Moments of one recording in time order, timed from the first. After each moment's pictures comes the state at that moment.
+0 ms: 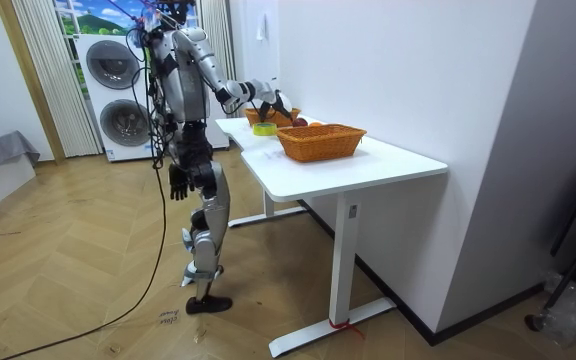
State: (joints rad) left arm 0.19 0.23 0.10 1.13 -0.07 0.29 0.06; right arm -0.30 -0.32 0.30 0.04 -0.15 0.37 0.33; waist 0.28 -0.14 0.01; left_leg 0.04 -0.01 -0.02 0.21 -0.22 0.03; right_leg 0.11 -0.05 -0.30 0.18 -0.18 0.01
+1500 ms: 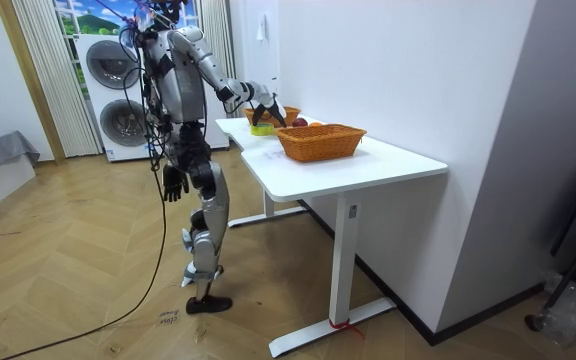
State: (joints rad) left arm 0.19 0.23 0.08 1.12 -0.07 0.35 0.11; right arm -0.38 -0.31 0.37 0.19 -0.02 0.42 0.33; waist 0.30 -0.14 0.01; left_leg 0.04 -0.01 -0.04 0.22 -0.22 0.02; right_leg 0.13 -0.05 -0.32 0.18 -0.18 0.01
